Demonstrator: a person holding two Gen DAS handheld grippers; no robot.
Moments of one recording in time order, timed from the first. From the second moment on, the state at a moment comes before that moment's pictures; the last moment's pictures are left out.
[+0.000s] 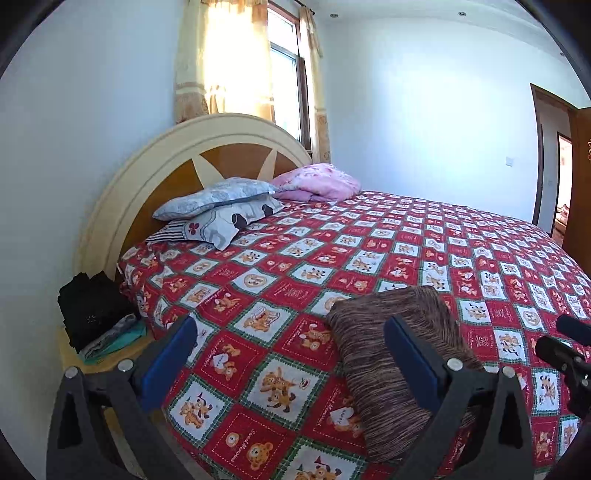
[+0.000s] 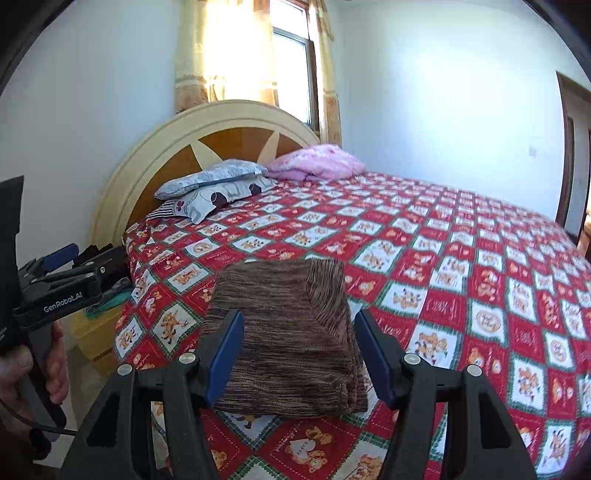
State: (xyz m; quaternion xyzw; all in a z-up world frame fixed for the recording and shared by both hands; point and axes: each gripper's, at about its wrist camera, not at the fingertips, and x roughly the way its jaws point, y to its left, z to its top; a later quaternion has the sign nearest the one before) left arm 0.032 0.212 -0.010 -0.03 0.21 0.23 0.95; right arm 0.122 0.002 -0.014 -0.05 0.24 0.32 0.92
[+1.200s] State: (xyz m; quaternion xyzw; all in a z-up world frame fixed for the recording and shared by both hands) left arm 0.033 0.198 -0.014 -0.01 0.22 0.22 0.95; right arm 0.116 0.000 -0.013 -0.03 0.24 0.32 0.92
